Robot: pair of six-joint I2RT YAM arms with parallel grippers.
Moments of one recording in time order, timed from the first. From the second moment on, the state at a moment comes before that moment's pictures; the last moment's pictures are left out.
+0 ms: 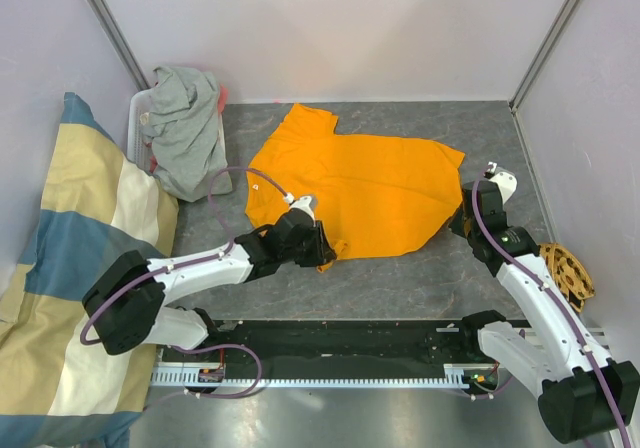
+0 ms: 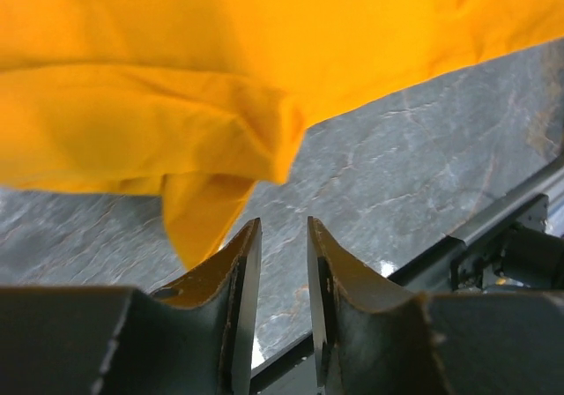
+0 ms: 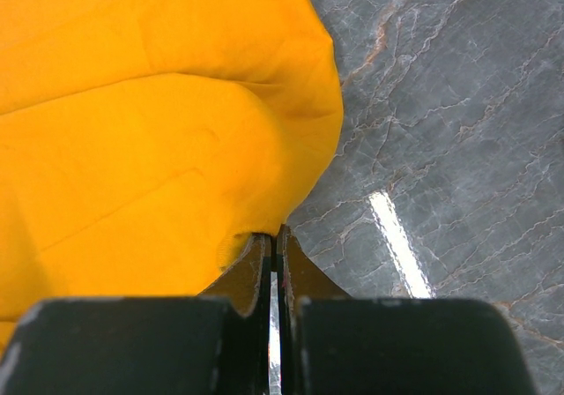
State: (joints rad) left arm -0.88 1.35 0.69 -0.06 0.00 -0.83; right arm 0.23 0.89 0.74 -0.59 0.36 0.59
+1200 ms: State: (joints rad) left arm -1.03 1.37 0.53 0.24 -0.32 -1.00; right arm 0.23 0.90 0.74 -0.59 0.32 0.56
